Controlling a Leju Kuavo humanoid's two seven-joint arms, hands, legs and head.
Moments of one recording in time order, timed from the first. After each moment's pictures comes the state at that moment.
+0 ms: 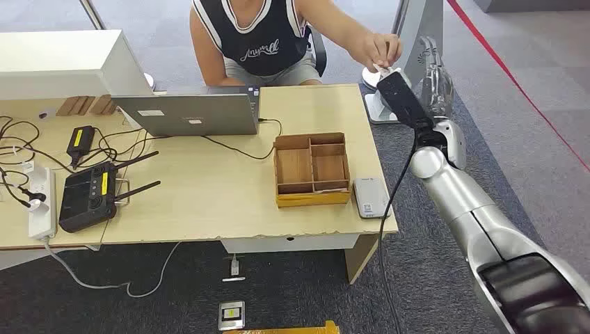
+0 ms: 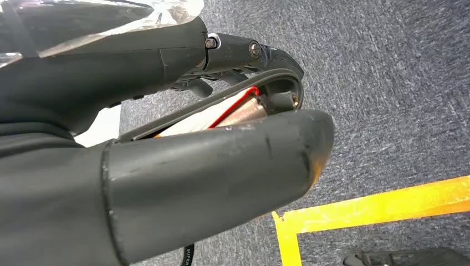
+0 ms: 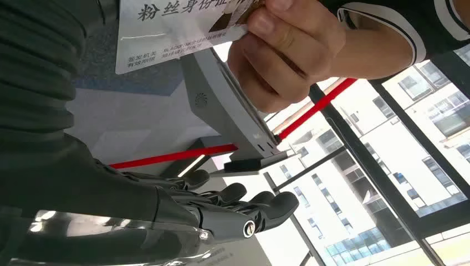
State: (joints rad) left arm -0.13 0.02 -1.22 -0.24 0.60 0.53 0.21; right arm -0.94 -0.24 0.63 -0.74 0.42 -0.58 0.04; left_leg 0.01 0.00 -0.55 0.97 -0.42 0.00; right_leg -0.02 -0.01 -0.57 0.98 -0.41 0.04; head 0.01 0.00
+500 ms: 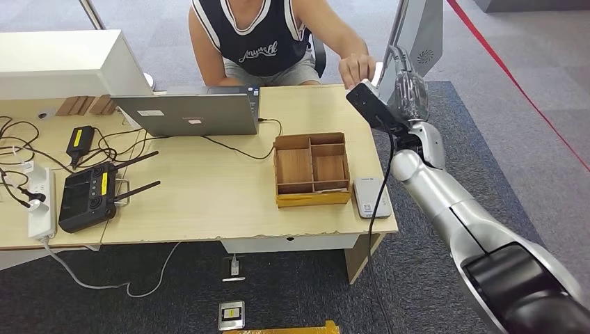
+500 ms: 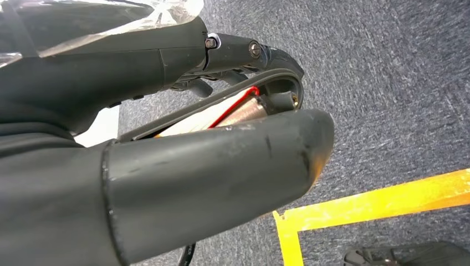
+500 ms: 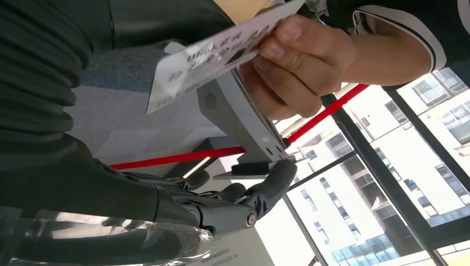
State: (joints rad) left arm -0.13 0.02 -1.23 -0.24 0.59 0.52 0.20; right arm -0.96 -0.23 0.67 -0.69 0.41 -0.59 0.05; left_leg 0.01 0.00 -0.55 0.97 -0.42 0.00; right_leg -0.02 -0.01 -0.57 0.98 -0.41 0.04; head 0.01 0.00
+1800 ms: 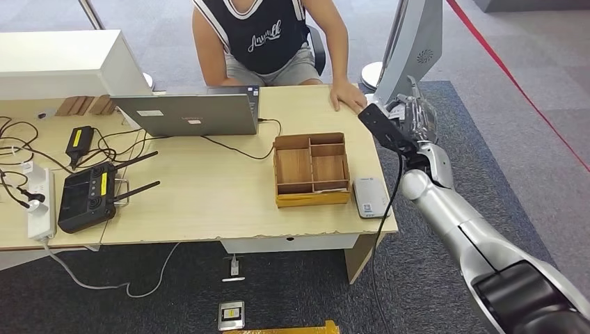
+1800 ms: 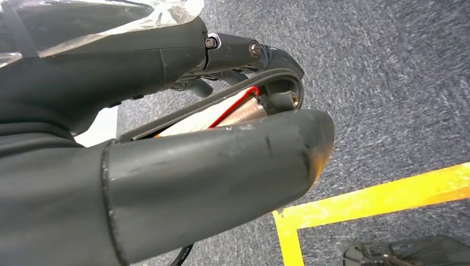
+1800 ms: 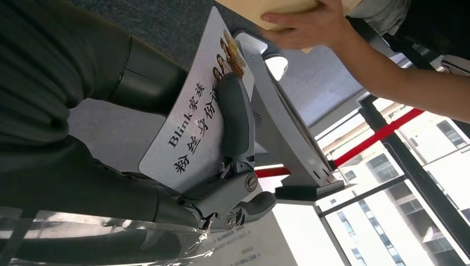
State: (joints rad) left arm -0.13 0.00 -1.23 -0.24 0.59 0.53 0.21; right arm -0.82 -0.31 0.64 -0.77 0.40 -0.56 0.13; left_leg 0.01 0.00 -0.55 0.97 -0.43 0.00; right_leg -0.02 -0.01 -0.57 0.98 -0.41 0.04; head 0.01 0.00
